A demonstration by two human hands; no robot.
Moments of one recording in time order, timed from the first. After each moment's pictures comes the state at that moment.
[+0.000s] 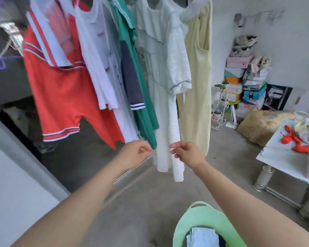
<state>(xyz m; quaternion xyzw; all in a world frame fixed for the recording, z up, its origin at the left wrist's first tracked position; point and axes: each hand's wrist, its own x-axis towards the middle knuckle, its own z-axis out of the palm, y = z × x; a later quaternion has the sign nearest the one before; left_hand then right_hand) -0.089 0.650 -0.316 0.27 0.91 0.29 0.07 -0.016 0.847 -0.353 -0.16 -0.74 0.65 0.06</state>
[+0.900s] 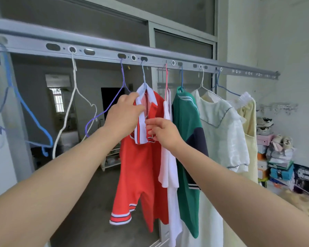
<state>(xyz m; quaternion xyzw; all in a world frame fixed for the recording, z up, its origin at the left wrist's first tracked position) -0.226 0.484 -0.012 0.26 0.86 -0.02 -0.43 -0.200 0.627 -0.067 0.12 -0.76 0.59 0.23</state>
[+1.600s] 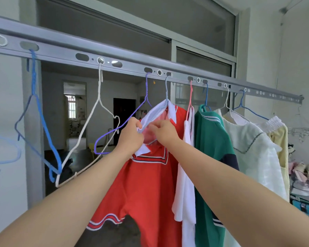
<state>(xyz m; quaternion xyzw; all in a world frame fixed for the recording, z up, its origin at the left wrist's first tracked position) -0.284 0.439 -0.026 0.18 0.81 0.46 -0.31 -0.282 0.560 -0.009 0.10 -0.86 0.41 0.29</state>
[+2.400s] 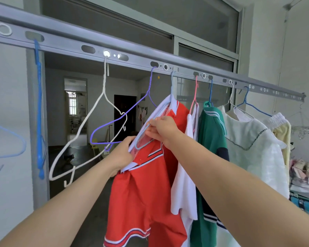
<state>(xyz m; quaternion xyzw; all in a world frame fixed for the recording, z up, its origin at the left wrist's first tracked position) -0.274 0.394 -0.075 0.21 0.83 0.49 -0.13 -0.257 0.536 -0.002 0.07 -0.65 0.75 0.13</state>
